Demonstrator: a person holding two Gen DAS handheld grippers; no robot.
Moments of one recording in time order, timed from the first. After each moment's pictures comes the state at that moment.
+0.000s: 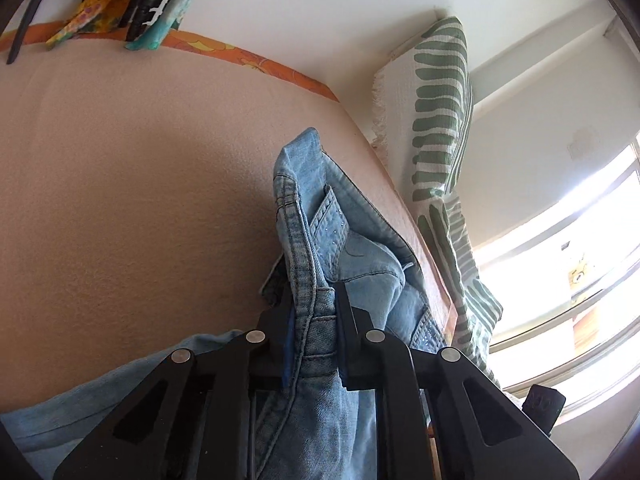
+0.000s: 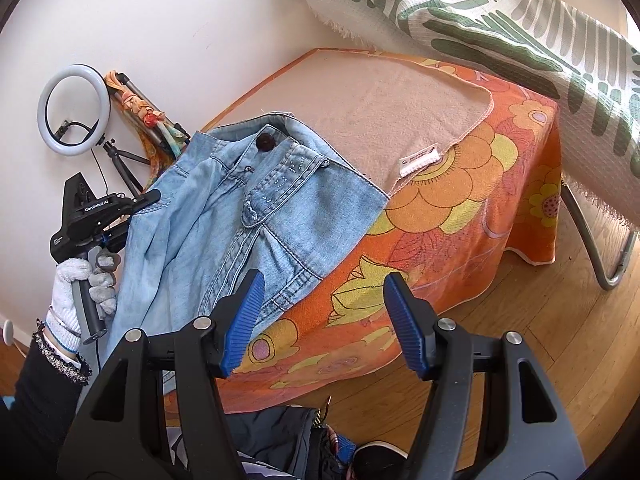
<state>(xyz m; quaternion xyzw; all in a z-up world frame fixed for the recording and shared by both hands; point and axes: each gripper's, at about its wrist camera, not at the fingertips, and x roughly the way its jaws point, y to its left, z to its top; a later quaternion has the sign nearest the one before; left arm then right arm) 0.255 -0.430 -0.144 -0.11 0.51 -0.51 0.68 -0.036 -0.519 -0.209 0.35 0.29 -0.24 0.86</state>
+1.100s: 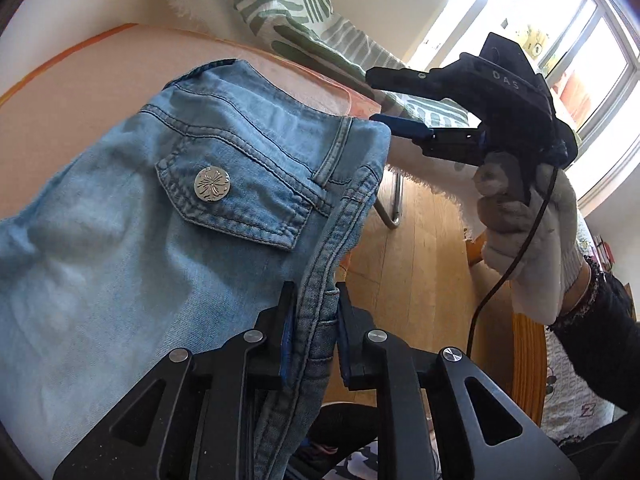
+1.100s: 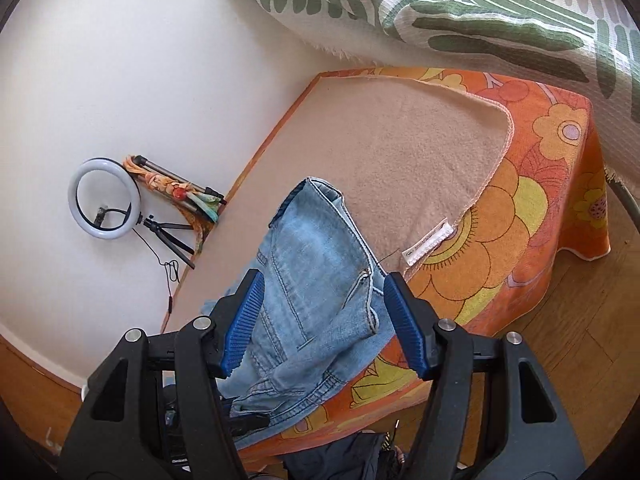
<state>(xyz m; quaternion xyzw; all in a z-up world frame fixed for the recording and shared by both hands) 0.067 -0.487 -0.149 0.19 0.46 -0.66 0.56 -0.027 -0.619 -0.204 0.46 0.22 -0.17 0.84</state>
